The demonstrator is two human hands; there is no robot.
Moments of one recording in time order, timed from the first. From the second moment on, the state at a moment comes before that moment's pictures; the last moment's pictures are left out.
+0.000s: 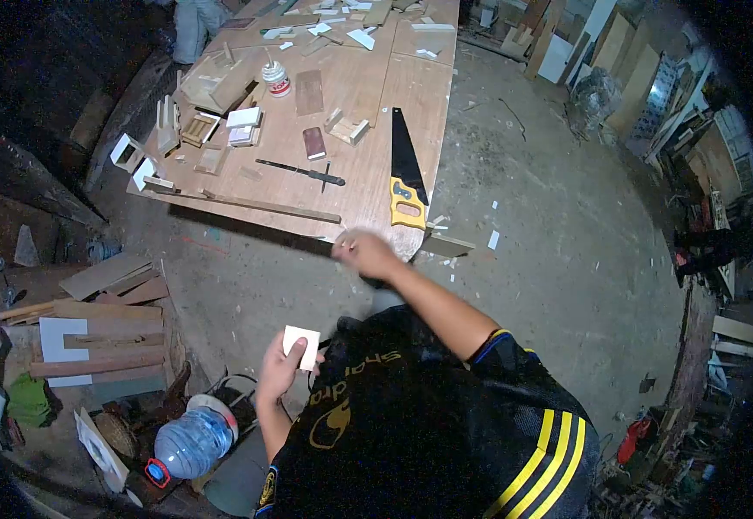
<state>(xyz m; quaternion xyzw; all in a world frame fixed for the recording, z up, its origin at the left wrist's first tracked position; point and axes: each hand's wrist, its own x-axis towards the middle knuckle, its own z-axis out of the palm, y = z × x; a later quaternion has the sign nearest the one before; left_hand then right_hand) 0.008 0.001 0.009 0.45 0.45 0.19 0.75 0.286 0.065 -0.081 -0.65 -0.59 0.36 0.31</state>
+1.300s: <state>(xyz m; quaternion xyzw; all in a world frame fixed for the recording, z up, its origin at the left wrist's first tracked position) 0.114 0.109 -0.006 0.46 0.51 0.17 0.71 0.456 0.124 -0.151 -0.76 -0.58 -0.07 0.28</state>
